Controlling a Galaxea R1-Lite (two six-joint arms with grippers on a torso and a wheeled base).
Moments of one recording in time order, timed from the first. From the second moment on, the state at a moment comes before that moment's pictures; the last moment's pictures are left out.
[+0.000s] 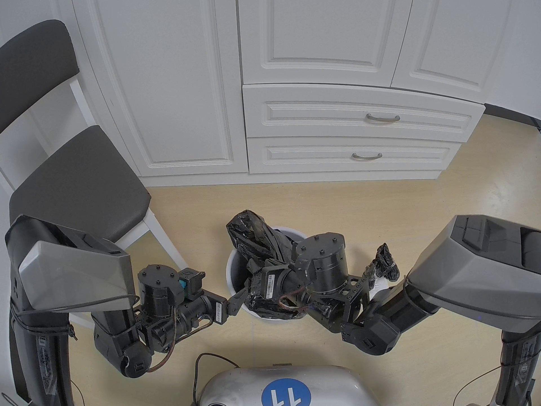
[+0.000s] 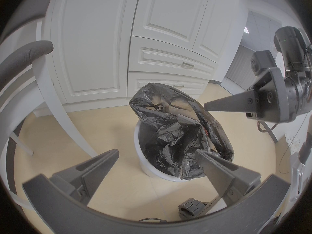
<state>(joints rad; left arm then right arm) -0.51 2.27 -0.42 -1.53 0.02 -0.06 0.82 2.26 -1.02 -0.94 -0.29 0.38</state>
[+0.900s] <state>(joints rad) -0.50 2.26 -0.41 -1.53 0.02 -0.06 0.81 2.28 -1.06 -0.94 -0.40 0.32</state>
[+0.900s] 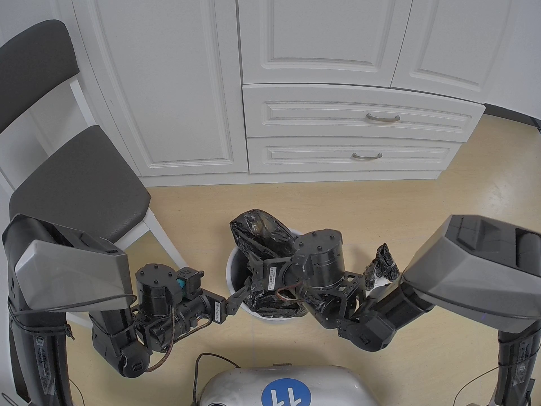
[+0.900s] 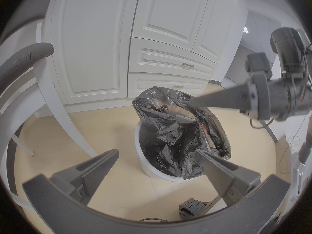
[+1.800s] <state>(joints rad) -0.51 2.26 -0.40 -1.53 0.02 -0.05 0.70 2.35 -1.06 -0.93 -0.40 0.22</state>
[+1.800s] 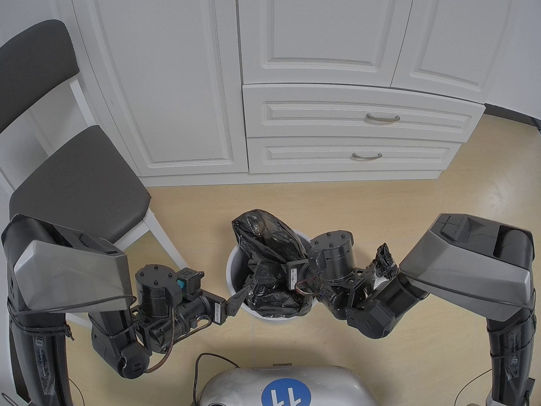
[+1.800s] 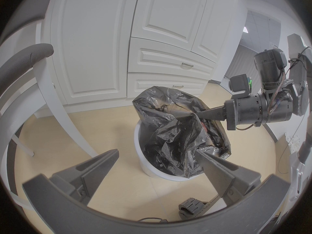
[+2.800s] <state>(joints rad) -0.58 2.24 -0.39 -1.53 0.06 -0.06 0.70 2.23 -0.63 -1.01 -0.49 0.00</state>
